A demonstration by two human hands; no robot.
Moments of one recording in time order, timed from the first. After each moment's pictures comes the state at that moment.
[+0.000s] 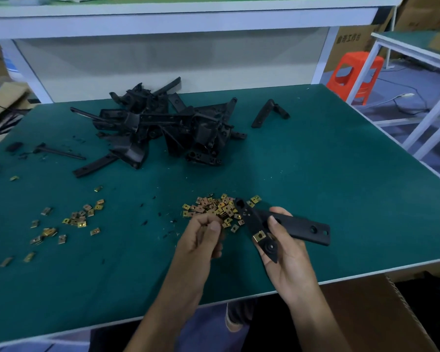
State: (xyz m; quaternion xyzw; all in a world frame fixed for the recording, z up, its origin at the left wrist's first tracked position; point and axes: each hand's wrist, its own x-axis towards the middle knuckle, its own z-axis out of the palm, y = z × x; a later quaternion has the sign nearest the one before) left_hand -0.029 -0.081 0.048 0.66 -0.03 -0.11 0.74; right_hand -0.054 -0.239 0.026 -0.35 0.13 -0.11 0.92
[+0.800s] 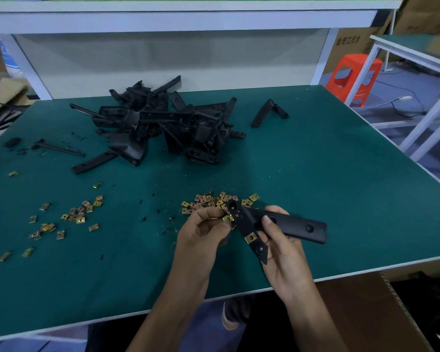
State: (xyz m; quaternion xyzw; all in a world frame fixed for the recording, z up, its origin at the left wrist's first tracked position) left_hand -0.032 -0.095 0.067 0.58 0.03 -0.10 0.81; right_hand -0.056 -0.237 0.025 -0.36 0.13 -0.11 0.92
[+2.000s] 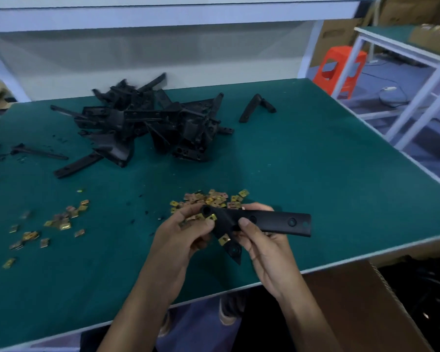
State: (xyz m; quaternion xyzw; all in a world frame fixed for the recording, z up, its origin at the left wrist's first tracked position) left_hand -0.018 -0.077 0.068 0.60 0.04 -0.18 0.78; right_hand -0.059 -0.231 0.020 -0.44 0.09 -0.12 0.88
